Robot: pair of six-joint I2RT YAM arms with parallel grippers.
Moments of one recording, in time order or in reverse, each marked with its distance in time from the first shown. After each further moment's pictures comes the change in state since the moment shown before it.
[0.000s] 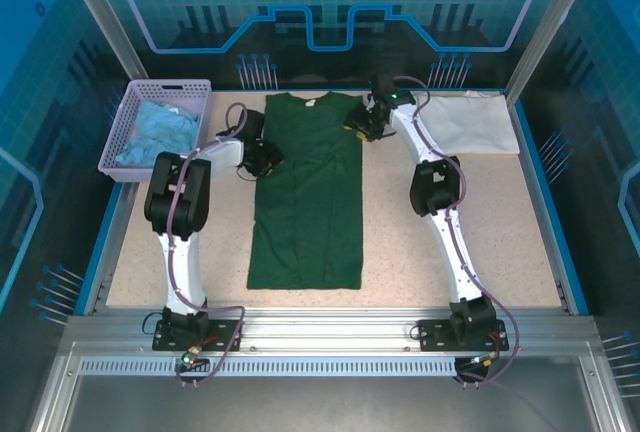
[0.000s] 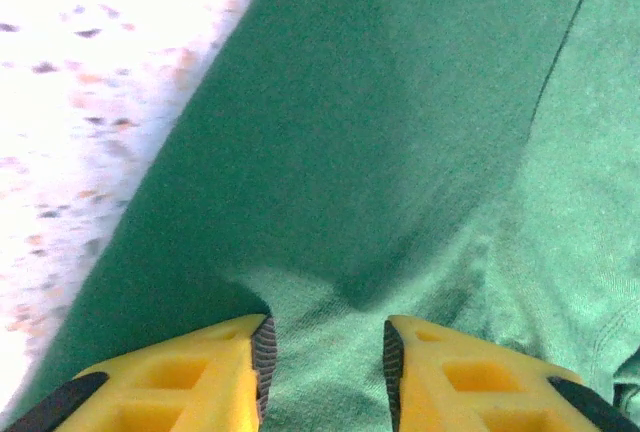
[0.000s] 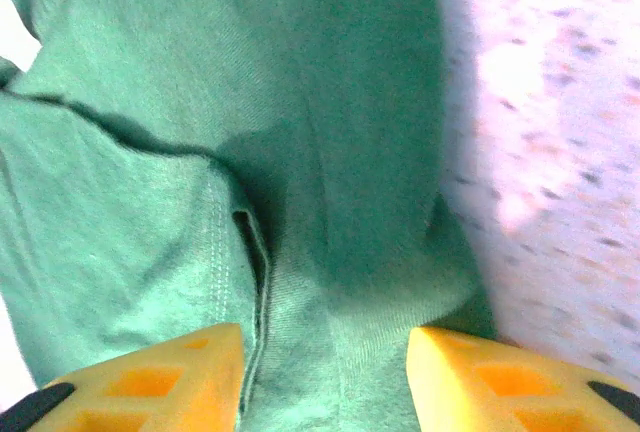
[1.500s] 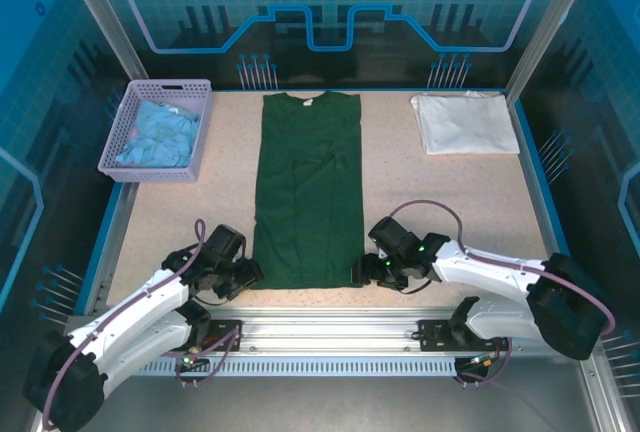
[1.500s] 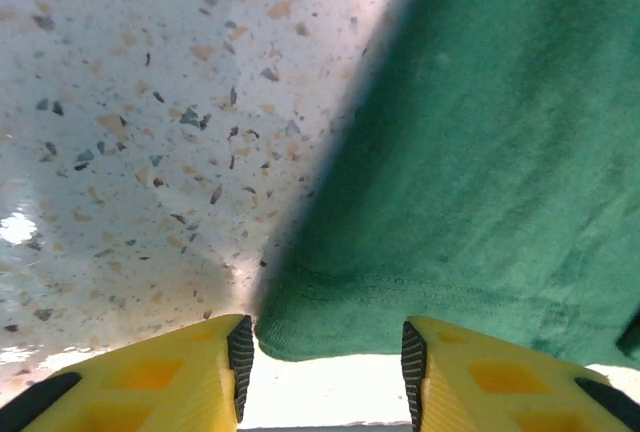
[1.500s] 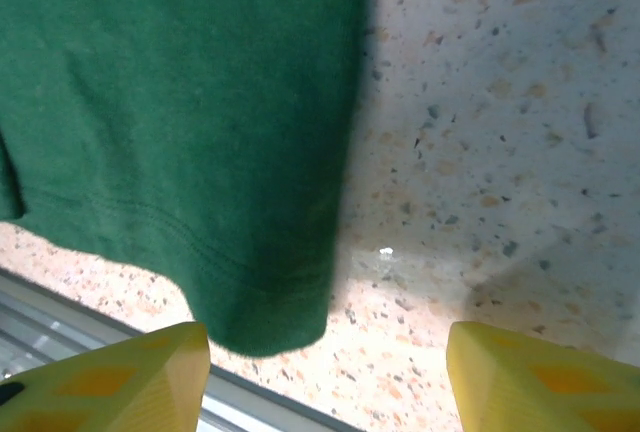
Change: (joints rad) left arm -0.345 -1.291 -1.061 -0.357 -0.004 -0.192; right arm 0.587 -1.611 -2.246 0.502 0.129 0.237
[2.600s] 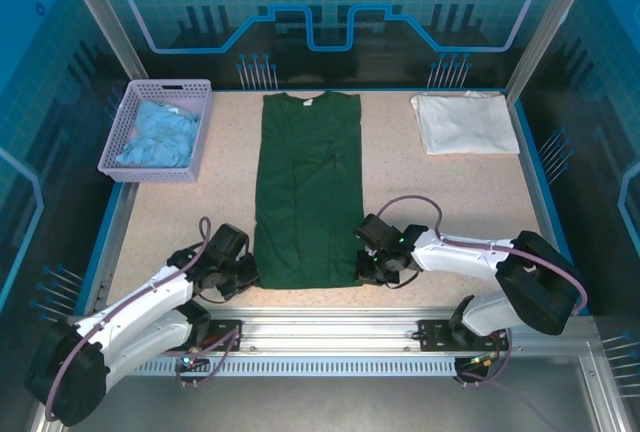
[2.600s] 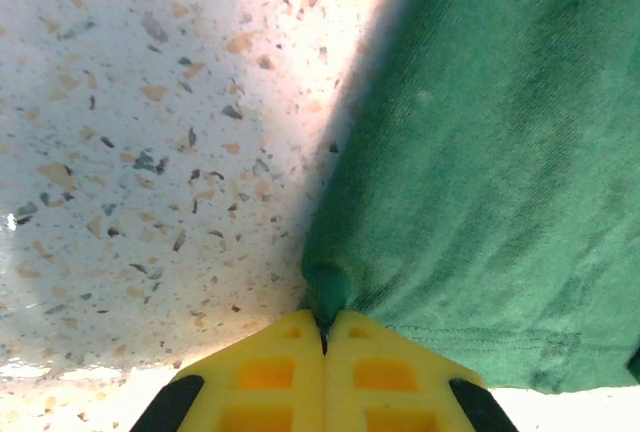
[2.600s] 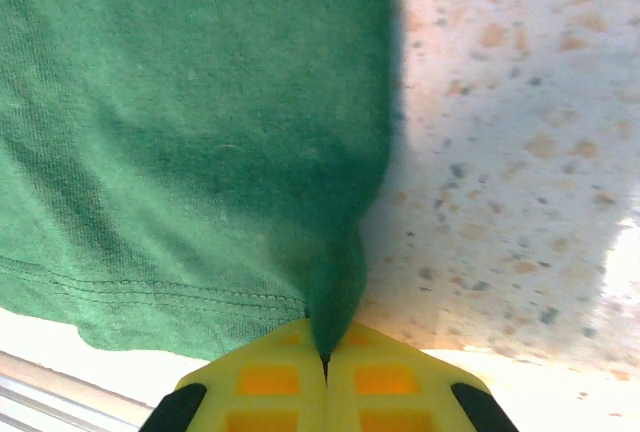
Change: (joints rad) left arm -0.017 0.053 -0.011 0.077 -0.009 0.017; right arm 0.028 0.162 0.103 -0.047 0.055 0.031
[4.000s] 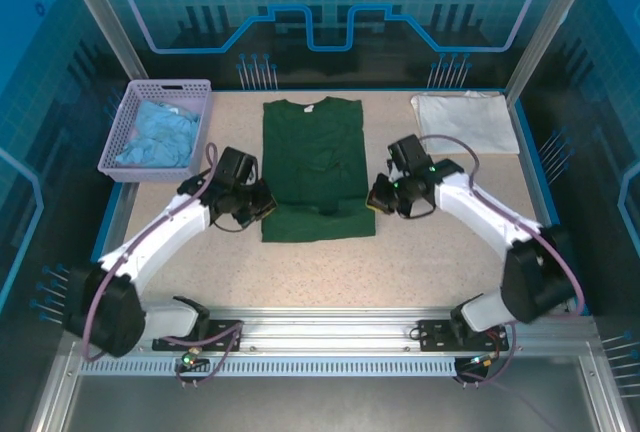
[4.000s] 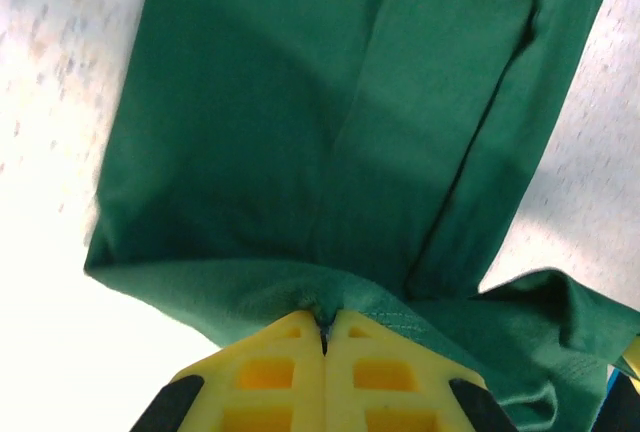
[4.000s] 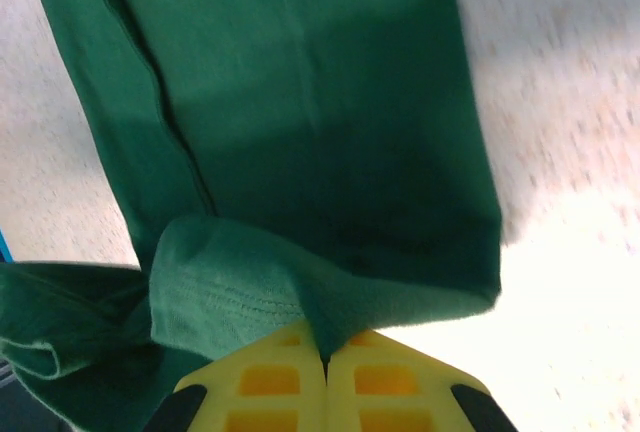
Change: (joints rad) left arm 0.187 0.473 0.620 0.010 0.043 0.098; right arm -0.447 0.128 0.491 -0.200 -0.151 -0.175
